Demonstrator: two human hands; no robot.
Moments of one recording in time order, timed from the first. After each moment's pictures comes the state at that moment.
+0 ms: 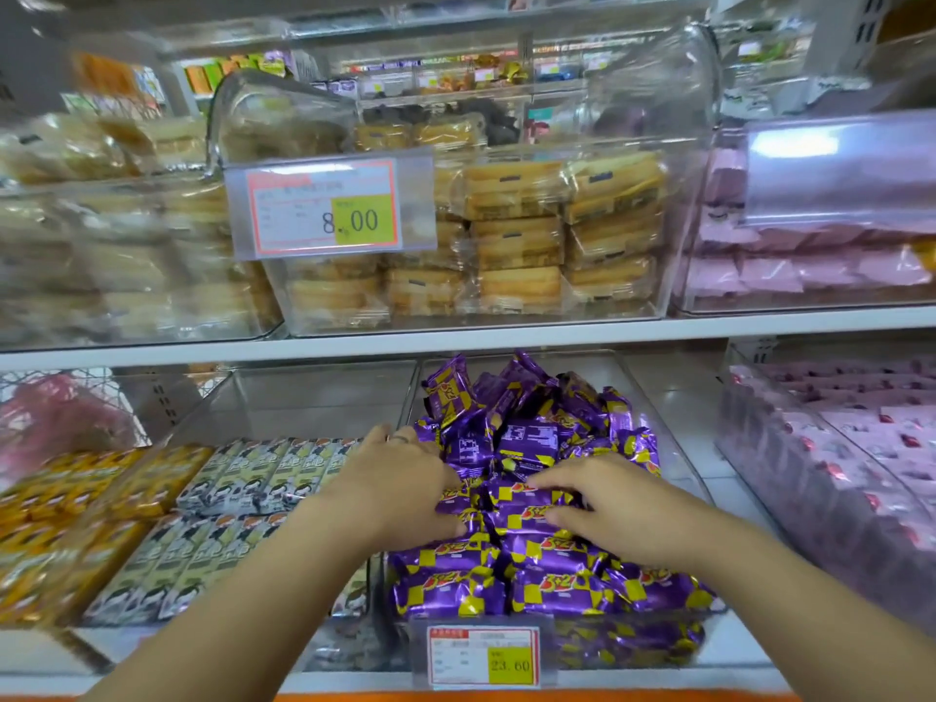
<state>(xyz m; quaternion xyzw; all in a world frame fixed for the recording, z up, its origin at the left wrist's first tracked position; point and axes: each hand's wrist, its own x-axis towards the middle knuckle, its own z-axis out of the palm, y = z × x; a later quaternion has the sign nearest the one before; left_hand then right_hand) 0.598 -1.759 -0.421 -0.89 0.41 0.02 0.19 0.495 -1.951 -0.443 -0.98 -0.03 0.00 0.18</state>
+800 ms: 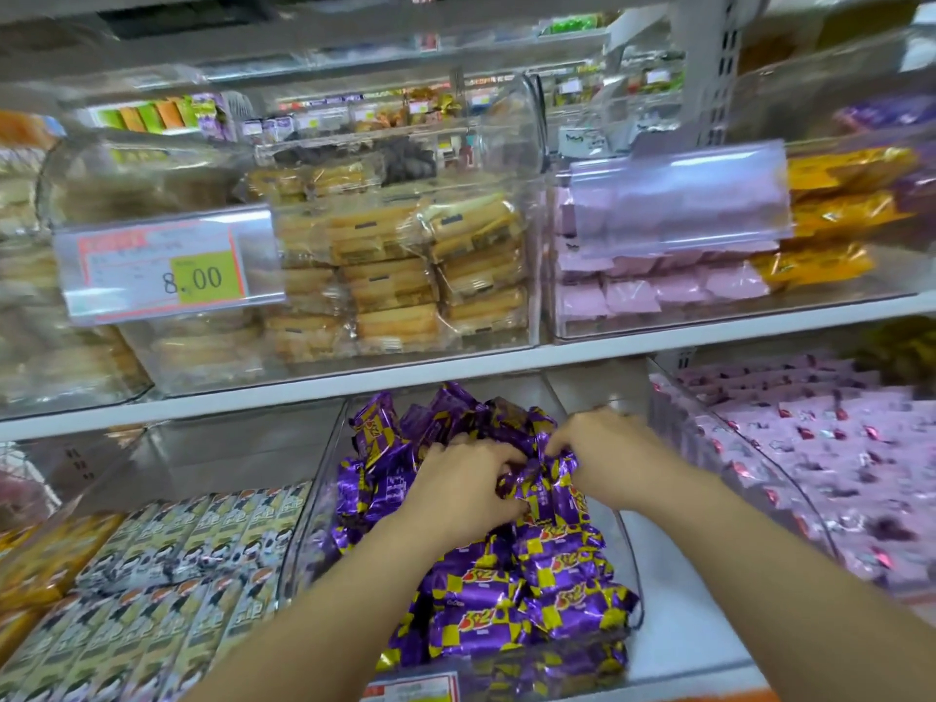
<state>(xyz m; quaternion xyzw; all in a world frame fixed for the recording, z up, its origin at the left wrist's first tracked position) 0.581 -1.875 -0.442 -0.89 0.46 -0.03 -0.08 0.498 -2.021 -0.428 -0.99 0.14 -0.07 0.06</state>
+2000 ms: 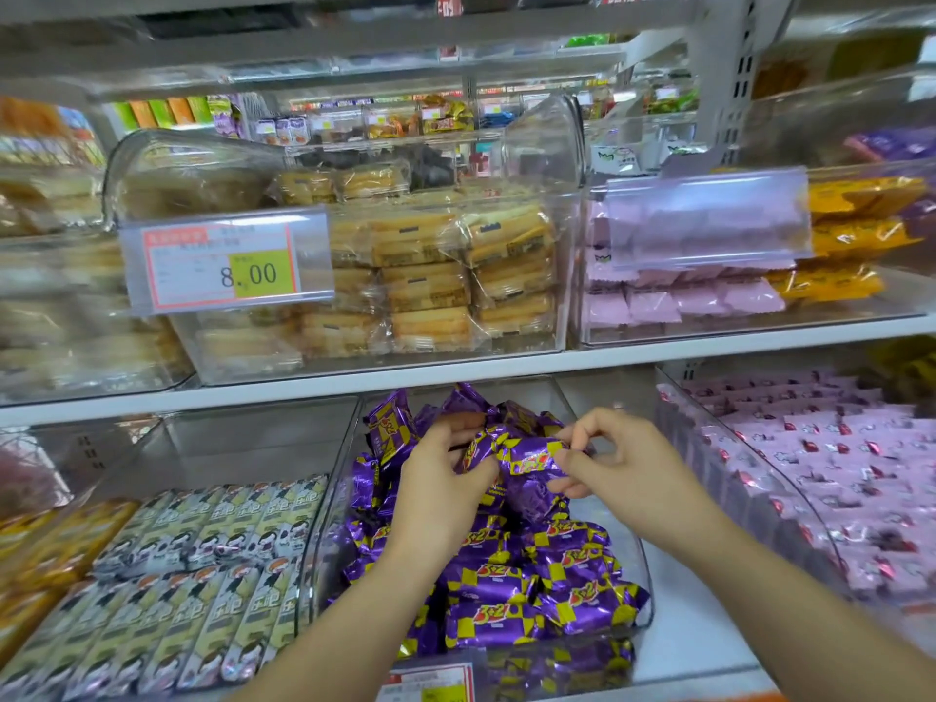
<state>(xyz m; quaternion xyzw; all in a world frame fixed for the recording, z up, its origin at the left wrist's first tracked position) 0.569 -1.846 -0.447 -0.75 0.27 0.02 -0.61 0.467 -1.987 -0.423 -0.78 0.13 -0.22 0.57</state>
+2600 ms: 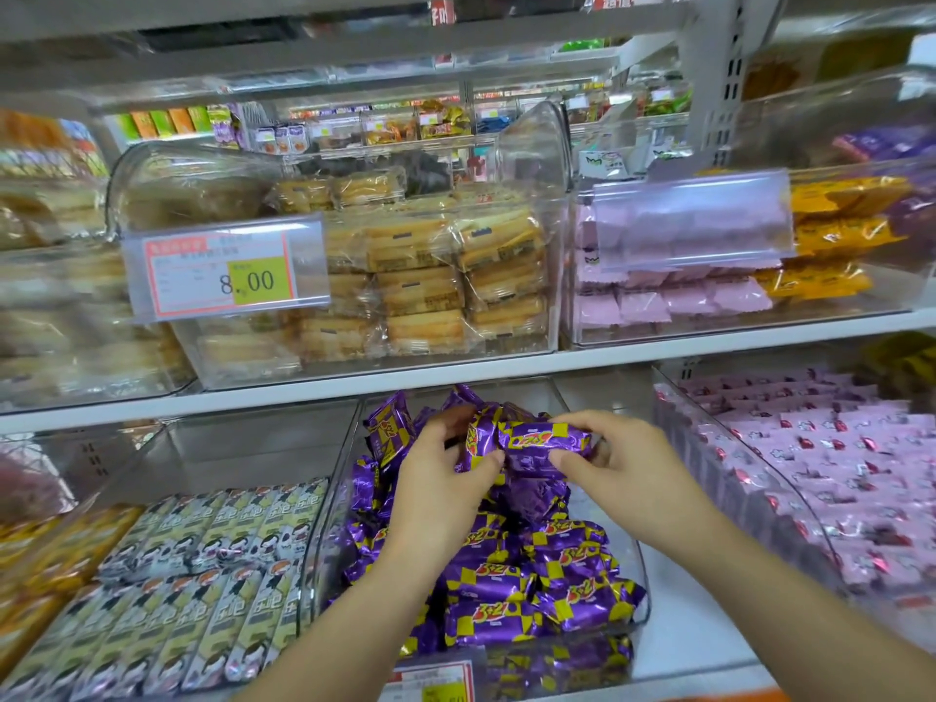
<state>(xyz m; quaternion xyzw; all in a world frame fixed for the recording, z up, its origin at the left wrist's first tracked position) 0.557 -1.844 -0.436 -0.73 0.28 0.03 -0.63 0.462 -1.987 -0.421 -0.86 0.13 -0.27 0.41</state>
